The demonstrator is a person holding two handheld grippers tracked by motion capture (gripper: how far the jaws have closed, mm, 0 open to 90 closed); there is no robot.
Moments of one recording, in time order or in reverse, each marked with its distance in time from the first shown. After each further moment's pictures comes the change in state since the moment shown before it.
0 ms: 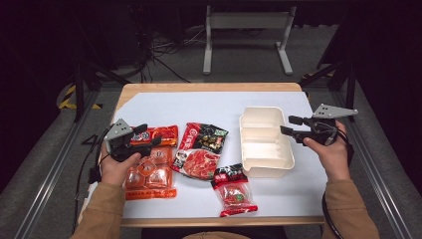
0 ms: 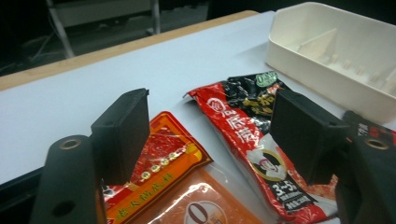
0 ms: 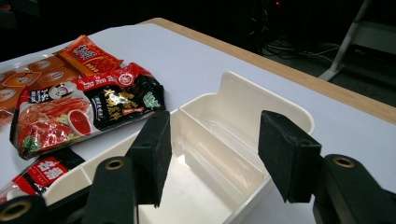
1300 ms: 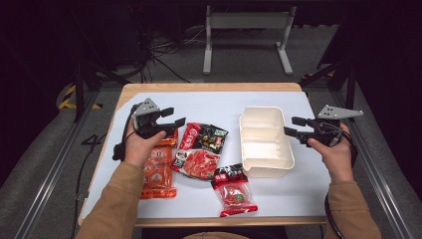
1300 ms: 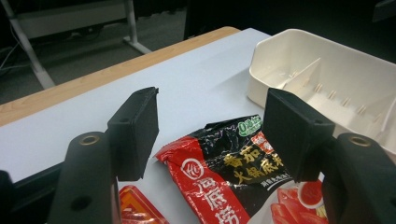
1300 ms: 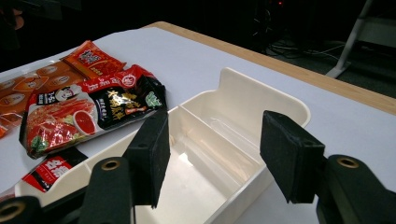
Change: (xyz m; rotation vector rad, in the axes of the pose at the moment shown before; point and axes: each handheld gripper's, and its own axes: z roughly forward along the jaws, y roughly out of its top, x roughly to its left) left arm -0.007 0.050 0.067 -0.005 -0.097 0.010; right arm -0.008 -0.008 -0.006 -0.018 0.026 0.037
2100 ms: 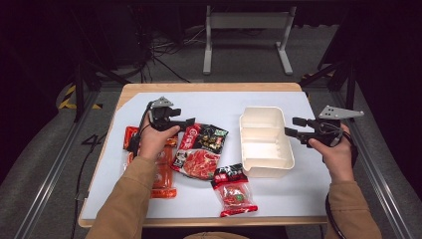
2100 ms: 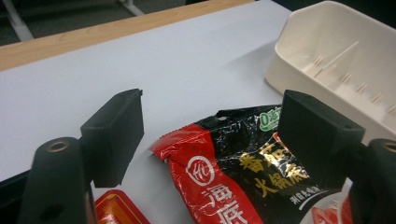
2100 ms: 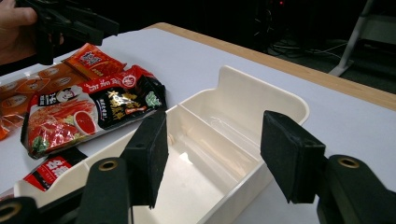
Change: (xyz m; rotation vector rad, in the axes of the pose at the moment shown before) left arm 0.018 -0.011 0.056 0.124 -0.008 -0.113; right arm -0.003 -0.004 0.000 -0.005 0.009 0.017
